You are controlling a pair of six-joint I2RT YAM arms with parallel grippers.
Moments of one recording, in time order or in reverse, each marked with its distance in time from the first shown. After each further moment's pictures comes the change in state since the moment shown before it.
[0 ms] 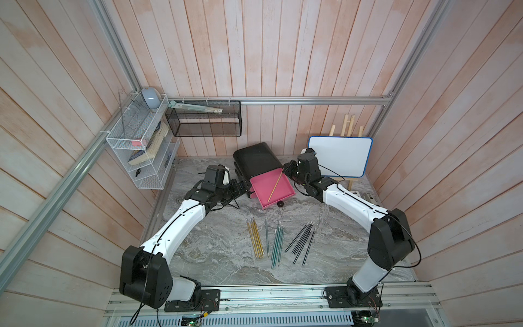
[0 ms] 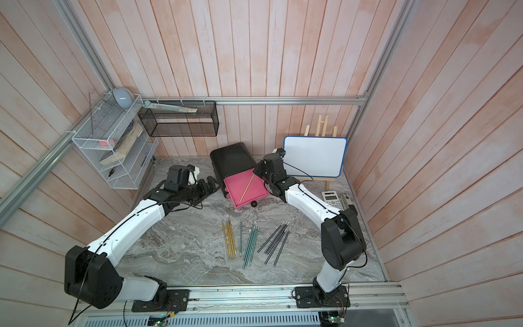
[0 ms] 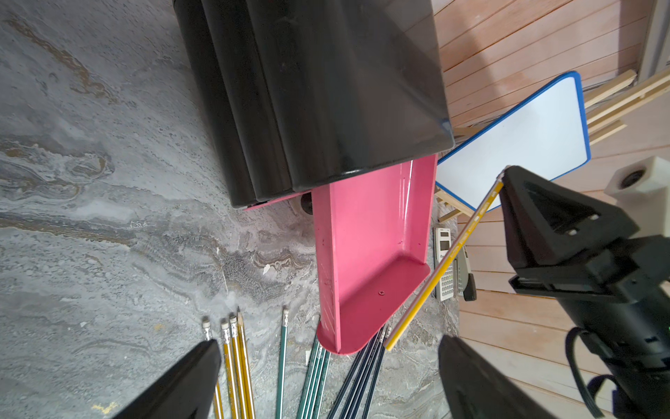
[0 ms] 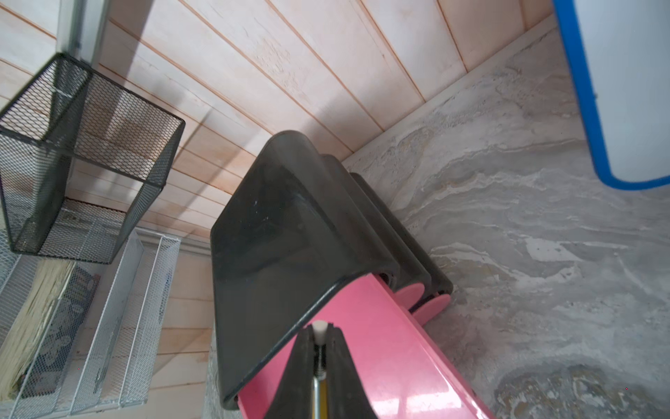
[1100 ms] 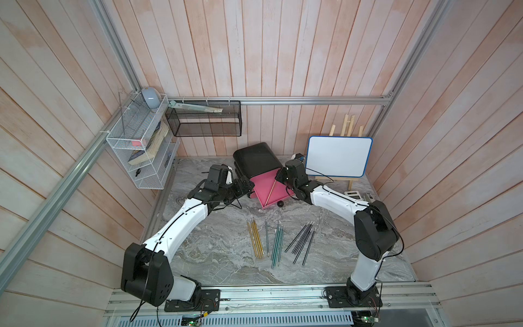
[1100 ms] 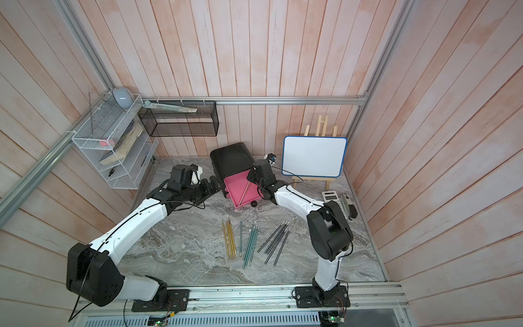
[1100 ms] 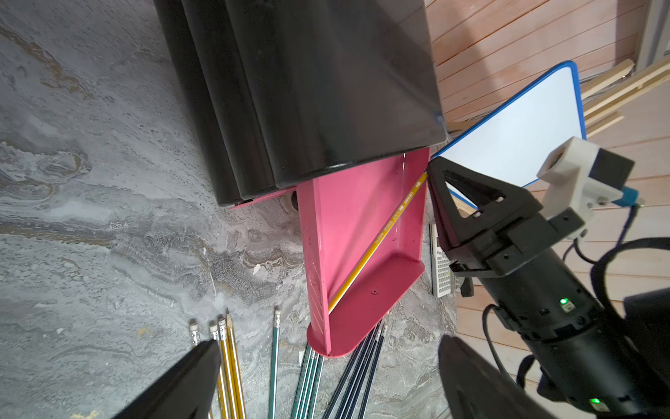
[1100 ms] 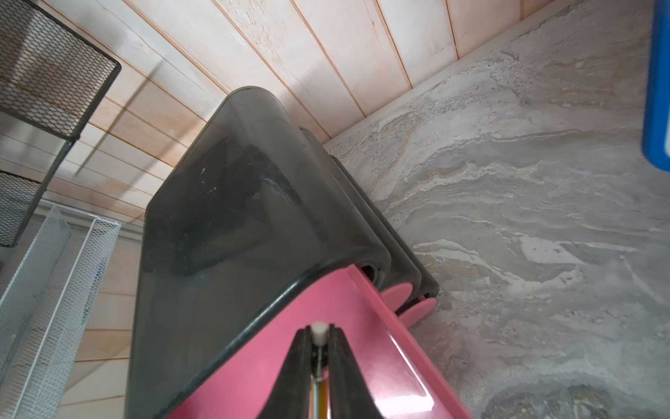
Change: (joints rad) left arm -0.024 0.013 0.011 0.016 -0.004 -0.007; right arm 0.062 0.127 0.003 0.042 0.079 -0.085
